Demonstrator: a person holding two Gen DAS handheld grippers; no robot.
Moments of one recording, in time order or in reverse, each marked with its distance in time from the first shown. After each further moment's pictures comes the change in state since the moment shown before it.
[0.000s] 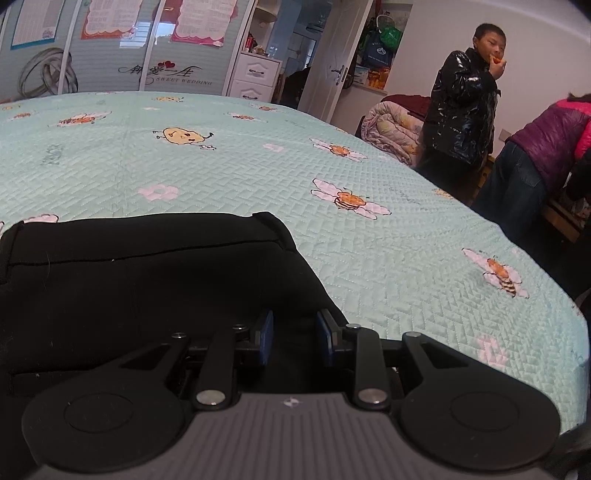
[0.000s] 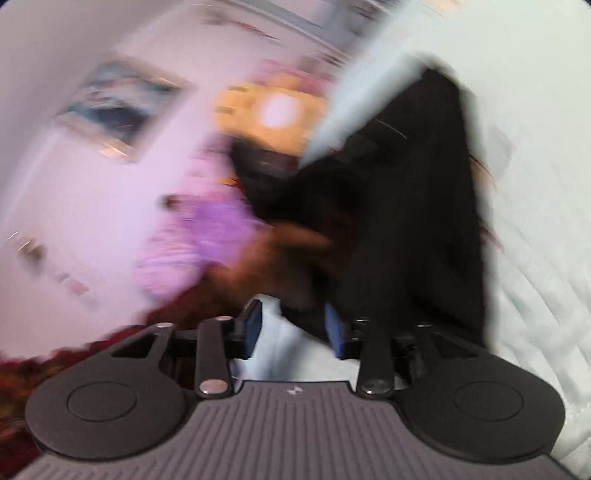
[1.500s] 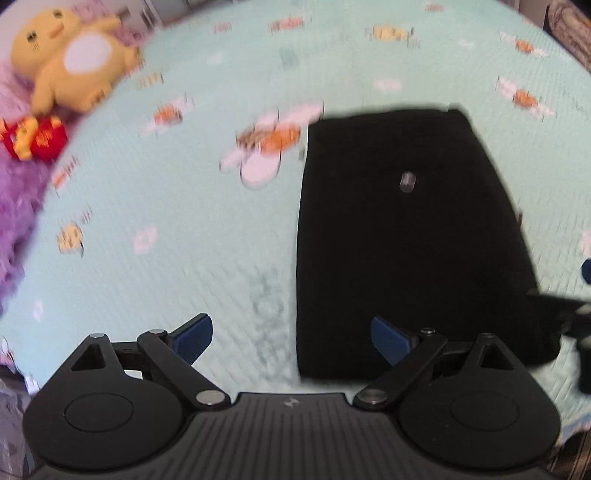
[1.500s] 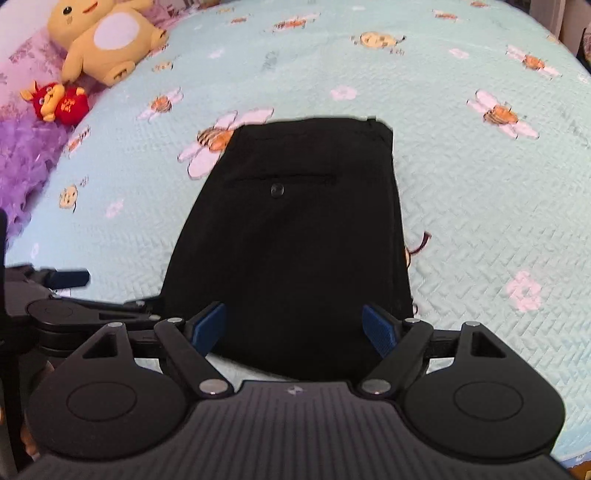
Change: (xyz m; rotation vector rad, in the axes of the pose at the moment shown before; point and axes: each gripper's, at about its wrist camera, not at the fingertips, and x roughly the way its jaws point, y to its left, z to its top) left arm -0.187 -0.059 0.028 -0.086 0.486 0.738; right arm 0.100 0.218 0.041 -0.317 0.110 -0.927
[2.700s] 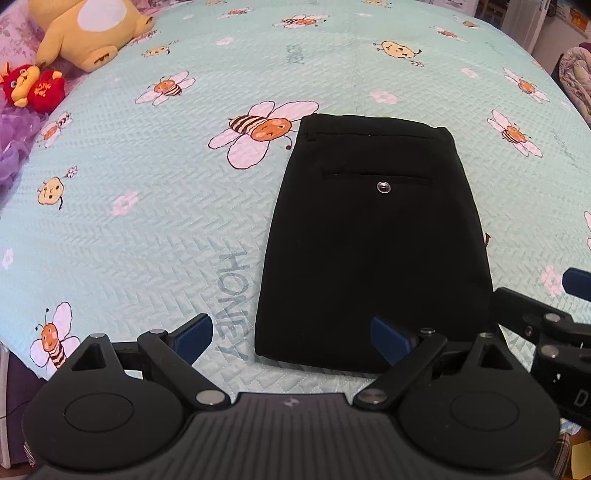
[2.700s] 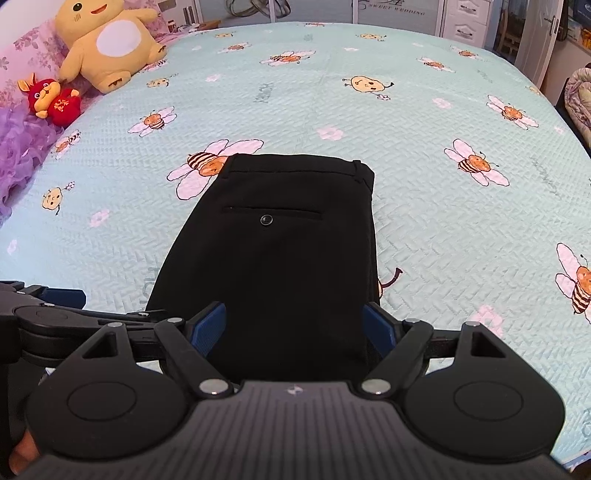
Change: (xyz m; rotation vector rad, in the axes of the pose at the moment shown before) left arm -0.014 0.009 -0.017 -0.142 0.035 -0.111; right arm -0.021 0.021 -0.008 -0.072 -0.102 -0.107
